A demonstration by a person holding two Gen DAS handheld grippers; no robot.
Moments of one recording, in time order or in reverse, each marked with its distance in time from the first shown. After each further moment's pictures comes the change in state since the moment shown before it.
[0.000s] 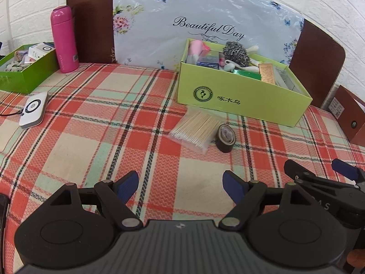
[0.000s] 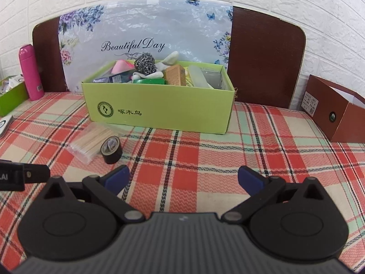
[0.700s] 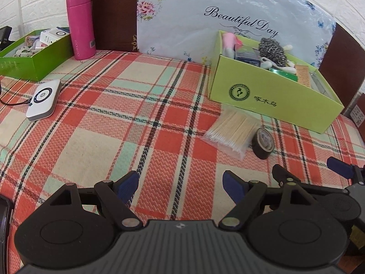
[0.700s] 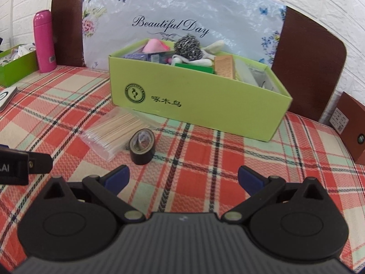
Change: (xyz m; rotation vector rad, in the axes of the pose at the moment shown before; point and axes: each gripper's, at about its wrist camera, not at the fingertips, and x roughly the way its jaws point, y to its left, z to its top) left arm 0.035 0.037 0.012 -0.054 0.044 0.059; right arm 0.052 0.061 0.006 -0.143 0.059 0.046
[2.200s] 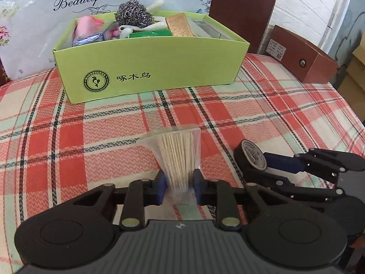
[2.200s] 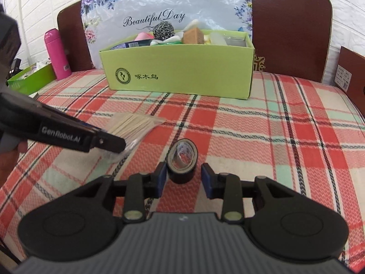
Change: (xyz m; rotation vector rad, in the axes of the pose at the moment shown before) left arm 0.036 -0.096 -0.007 0.391 0.092 -0.379; right arm -0.030 -0.090 -0.060 0.134 -0.001 0.198
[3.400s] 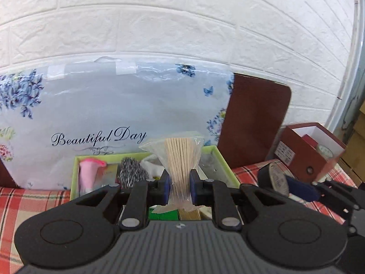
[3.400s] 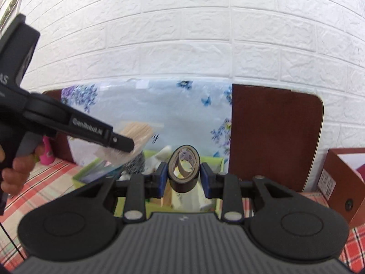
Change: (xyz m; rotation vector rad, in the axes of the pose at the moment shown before) left arm -0.032 -0.006 0.185 -0.012 -0.305 0.056; right arm -0.011 -0.047 0.157 -0.037 -0.371 -0.064
